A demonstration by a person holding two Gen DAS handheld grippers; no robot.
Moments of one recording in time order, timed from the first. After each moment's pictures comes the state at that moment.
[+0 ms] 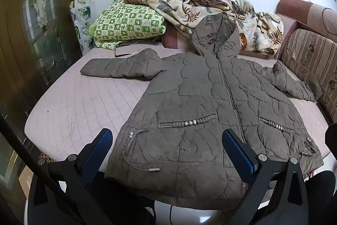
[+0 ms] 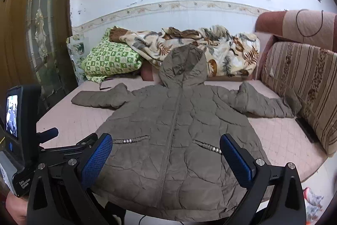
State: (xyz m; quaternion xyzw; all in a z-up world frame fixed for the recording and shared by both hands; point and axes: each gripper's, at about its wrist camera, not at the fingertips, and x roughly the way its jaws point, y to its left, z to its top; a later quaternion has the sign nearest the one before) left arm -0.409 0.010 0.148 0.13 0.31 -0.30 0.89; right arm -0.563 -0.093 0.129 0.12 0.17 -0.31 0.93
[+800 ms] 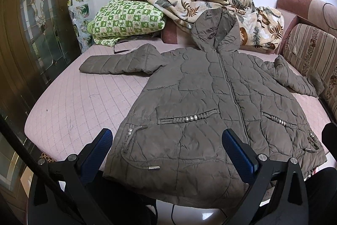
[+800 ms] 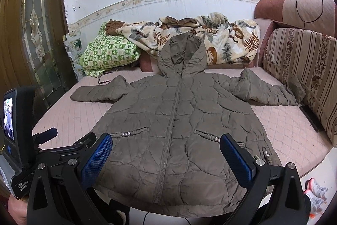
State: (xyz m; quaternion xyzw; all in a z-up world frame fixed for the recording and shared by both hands) left arm -0.408 0.004 0.135 0.13 0.32 -0.30 0.89; right arm -0.559 -0.108 0.119 0.15 0.20 -0.31 0.92
